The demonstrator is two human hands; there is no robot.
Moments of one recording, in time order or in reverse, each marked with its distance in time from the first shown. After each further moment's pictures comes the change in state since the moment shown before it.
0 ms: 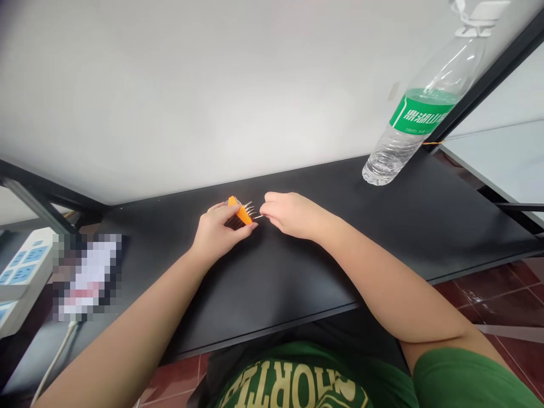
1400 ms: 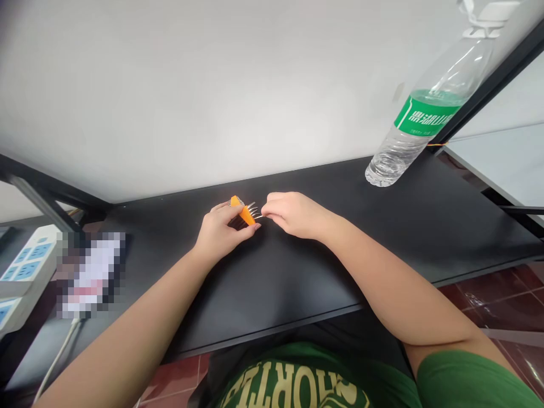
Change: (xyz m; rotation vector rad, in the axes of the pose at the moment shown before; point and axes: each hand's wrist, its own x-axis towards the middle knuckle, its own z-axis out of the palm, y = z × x) left_hand -0.001 -0.001 0.000 -0.028 0.002 0.020; right_hand 0.000 0.001 -0.005 0.164 0.051 -0.053
